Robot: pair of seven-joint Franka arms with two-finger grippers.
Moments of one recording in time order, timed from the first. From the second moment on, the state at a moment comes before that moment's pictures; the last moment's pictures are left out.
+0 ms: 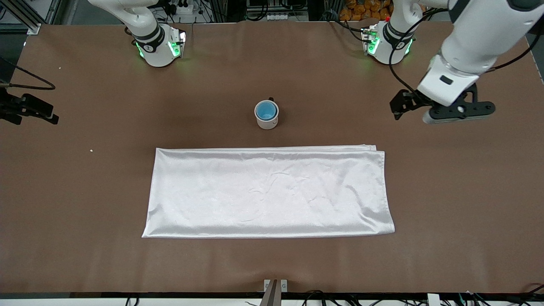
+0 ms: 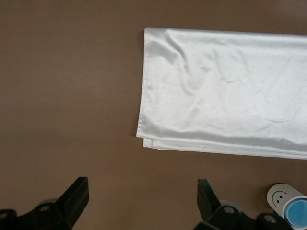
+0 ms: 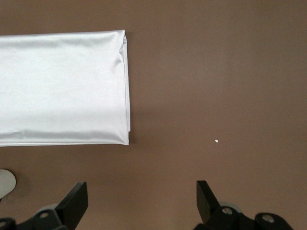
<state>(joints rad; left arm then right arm) -0.36 -0.01 0.05 -1.68 0.04 1.70 -0.39 0.02 0.05 -0.11 -1.51 0.04 1.54 -0.07</state>
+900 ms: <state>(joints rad) -0.23 -0.01 0.06 -1.67 -0.01 1.68 -0.25 0.01 0.05 -0.08 -1.51 0.01 1.54 -0.07</state>
